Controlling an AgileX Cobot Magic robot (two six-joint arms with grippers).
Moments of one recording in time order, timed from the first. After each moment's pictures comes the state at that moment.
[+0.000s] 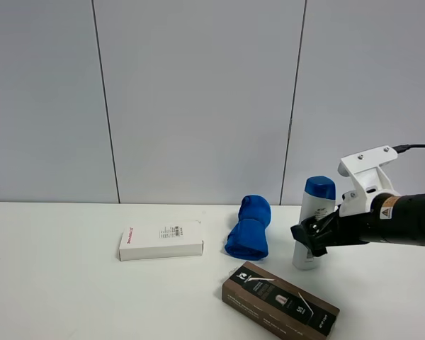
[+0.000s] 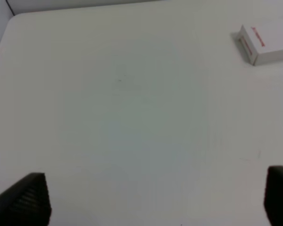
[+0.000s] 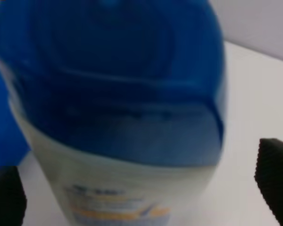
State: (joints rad) left arm -0.02 -0.01 -0.51 0.02 1.06 0.03; right arm 0.23 1.85 -0.61 -0.14 -0.68 -0.18
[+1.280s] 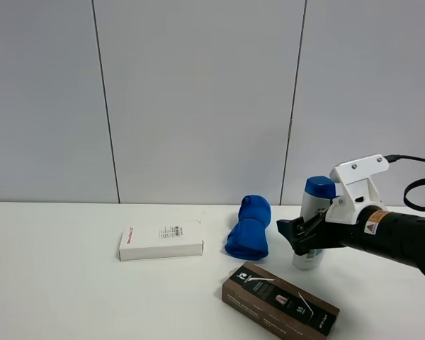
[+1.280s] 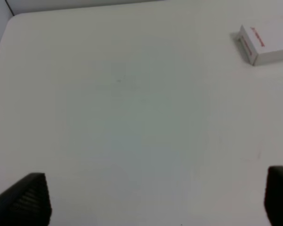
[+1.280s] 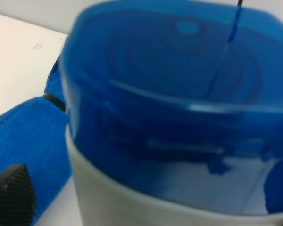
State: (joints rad) left arm -0.02 -0.01 -0.51 0.02 1.06 0.03; right arm 0.25 2.00 -0.61 -0.14 -1.01 -0.18
